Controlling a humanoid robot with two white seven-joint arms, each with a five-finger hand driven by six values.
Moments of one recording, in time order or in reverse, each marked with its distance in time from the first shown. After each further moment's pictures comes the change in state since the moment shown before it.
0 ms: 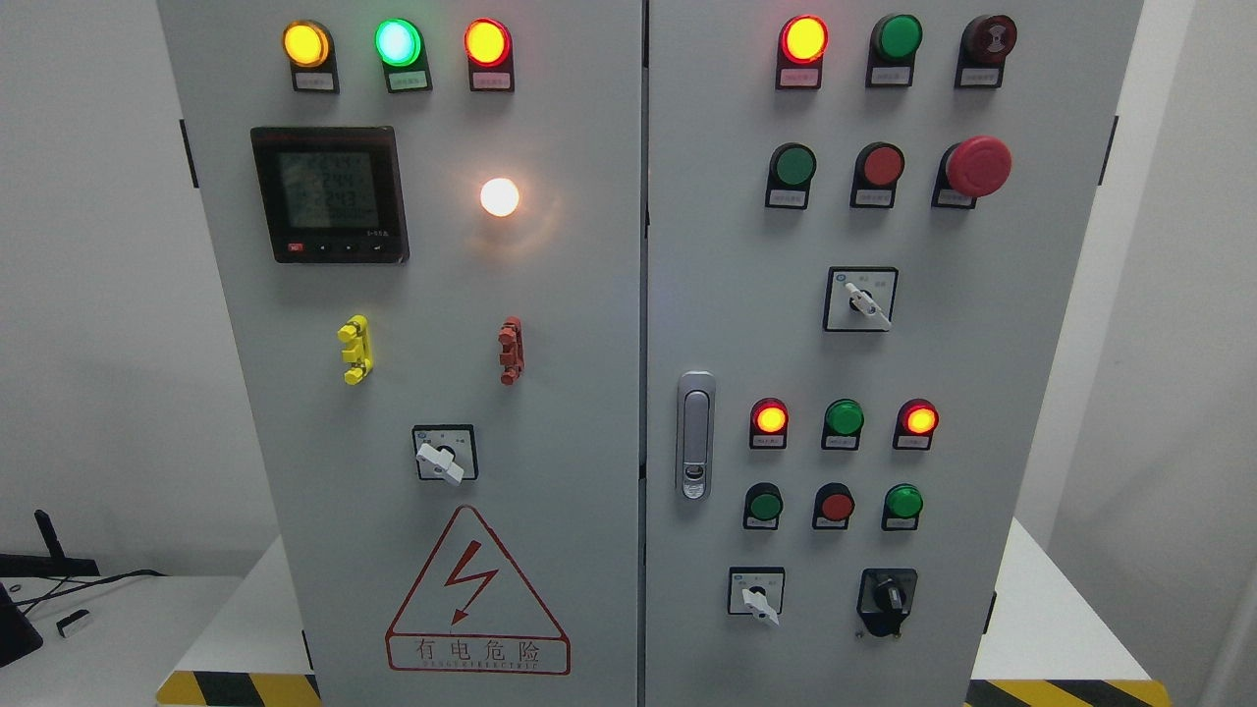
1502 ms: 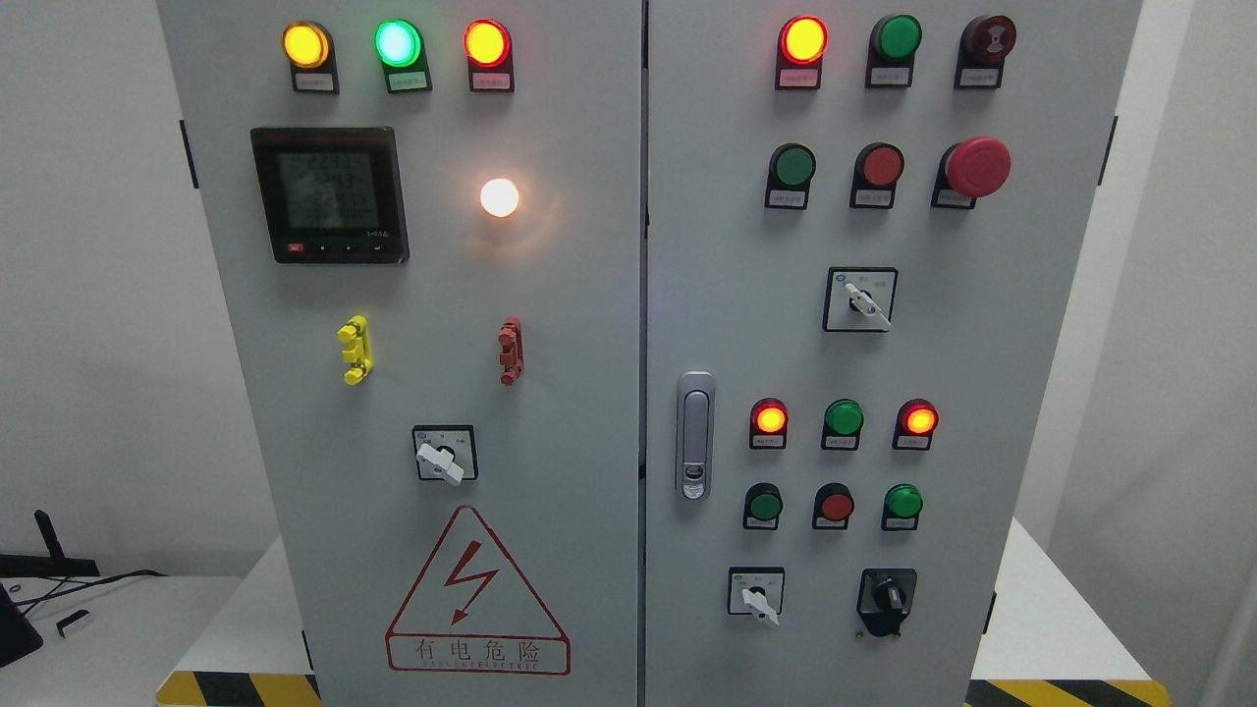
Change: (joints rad) left arm 0.000 0.000 0.000 0.000 0.000 0.000 0.000; right arm 0.380 -0.002 -0.014 -0.705 0.004 -0.313 -0.306
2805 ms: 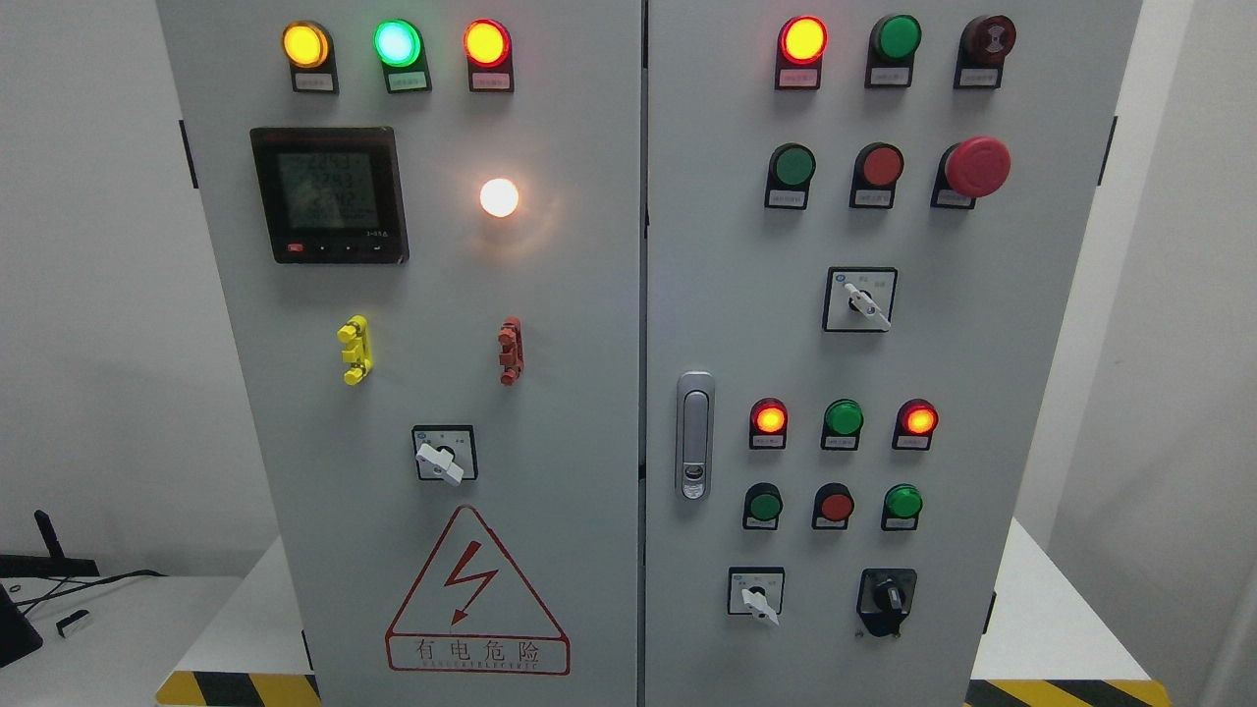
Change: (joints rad) left arm 0.000 0.000 0.000 0.000 0.000 0.000 0.000; right arm 0.122 0.017 -0.127 -0.849 0.064 -0.380 -0.100
